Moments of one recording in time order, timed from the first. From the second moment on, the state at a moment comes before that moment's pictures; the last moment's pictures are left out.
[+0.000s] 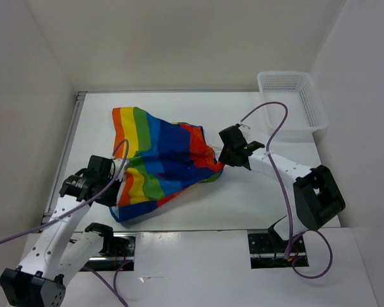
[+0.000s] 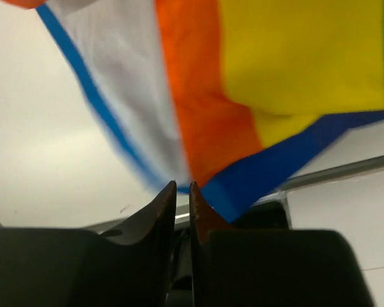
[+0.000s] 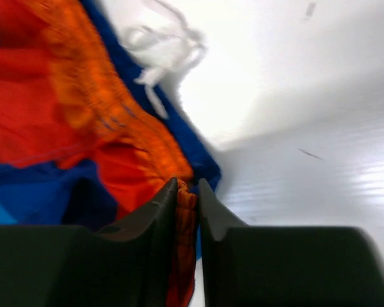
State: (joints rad) left arm -0.20 0.83 0.76 -1.08 0.01 0.07; right arm 0.54 1.50 0.94 -0.36 0.25 0.84
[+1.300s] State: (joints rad) left arm -0.52 1.05 0.62 -1.15 0.01 0.07; right arm 0.51 1.48 0.85 -0.49 0.18 0.83
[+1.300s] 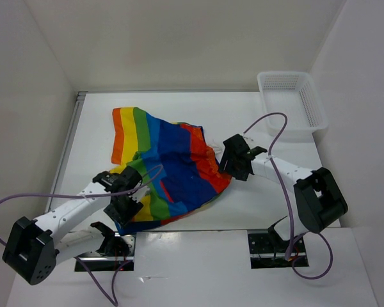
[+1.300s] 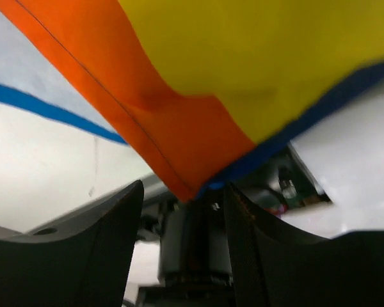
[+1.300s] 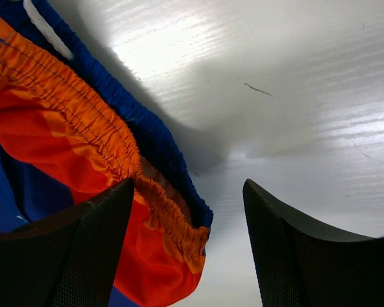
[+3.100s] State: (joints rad) left arm -0.53 1.22 0.70 -0.98 0.16 0.07; right arm 0.51 1.44 0.79 -0.46 0.06 0.81
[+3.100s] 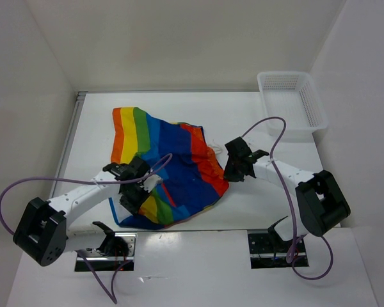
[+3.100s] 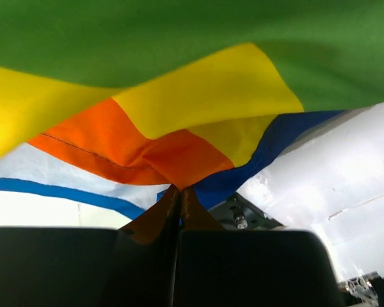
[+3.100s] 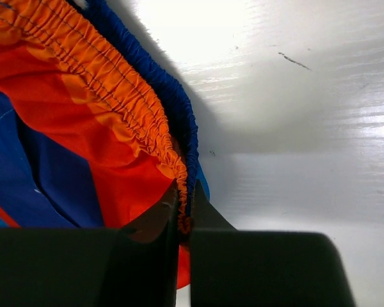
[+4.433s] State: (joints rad) left arm -0.16 1.15 1.33 -0.45 -0.32 0.07; right arm 0.41 1.35 1.28 -0.46 0.09 0.57
